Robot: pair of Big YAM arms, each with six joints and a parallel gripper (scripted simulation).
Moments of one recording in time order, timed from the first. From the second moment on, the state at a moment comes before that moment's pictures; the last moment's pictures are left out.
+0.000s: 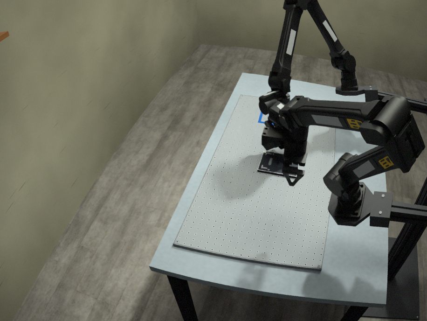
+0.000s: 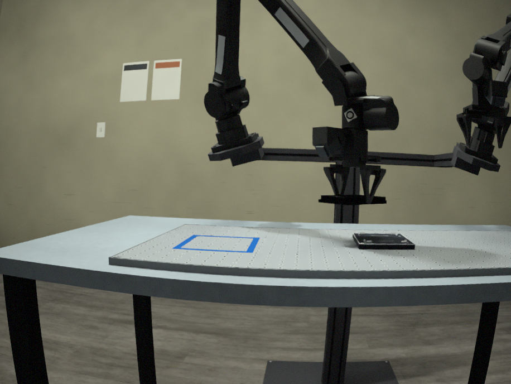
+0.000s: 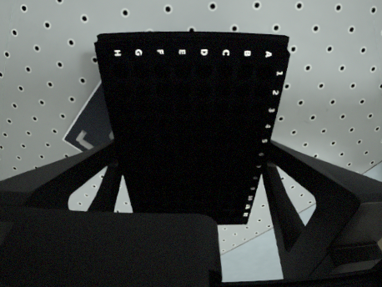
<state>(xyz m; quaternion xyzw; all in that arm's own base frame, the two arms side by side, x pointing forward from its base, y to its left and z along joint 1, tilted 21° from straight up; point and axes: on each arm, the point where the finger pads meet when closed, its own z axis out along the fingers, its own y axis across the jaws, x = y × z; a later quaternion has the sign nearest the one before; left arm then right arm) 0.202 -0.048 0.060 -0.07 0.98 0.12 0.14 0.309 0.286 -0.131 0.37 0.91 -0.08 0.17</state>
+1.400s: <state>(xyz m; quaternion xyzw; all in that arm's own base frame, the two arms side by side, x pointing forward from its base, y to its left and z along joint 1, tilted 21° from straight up) 0.202 -0.048 0.060 -0.07 0.98 0.12 0.14 0.296 0.354 -0.150 0.18 0.97 -0.11 0.15</state>
